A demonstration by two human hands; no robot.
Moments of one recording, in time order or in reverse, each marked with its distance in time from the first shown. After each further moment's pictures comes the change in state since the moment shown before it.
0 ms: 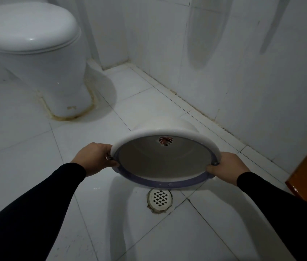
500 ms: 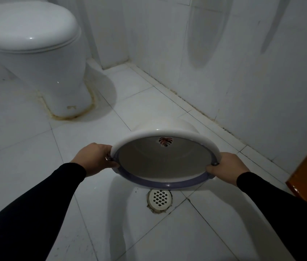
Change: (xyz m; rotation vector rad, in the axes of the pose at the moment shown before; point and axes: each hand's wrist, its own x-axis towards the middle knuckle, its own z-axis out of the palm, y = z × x) left_hand 0.002 -0.002 0.002 0.069 -0.014 0.007; right_hand 0.002 0.003 0.001 -0.027 -0.003 -0.005
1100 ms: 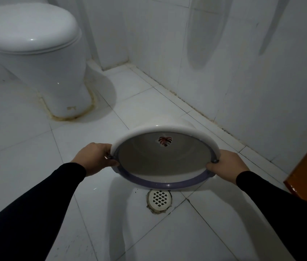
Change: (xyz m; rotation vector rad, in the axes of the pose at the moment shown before) left_hand -0.002 0.002 -0.004 -0.094 0.008 -0.032; right_hand 0.002 -0.001 -0.002 -0.003 0.040 -0.023
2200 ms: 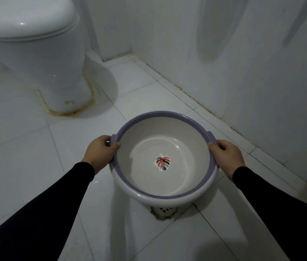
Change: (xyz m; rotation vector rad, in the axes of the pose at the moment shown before) left_hand 0.036 0.003 0.022 -0.624 0.154 -0.319; right_hand 0.043 -0.026 0.029 0.494 0.143 0.069
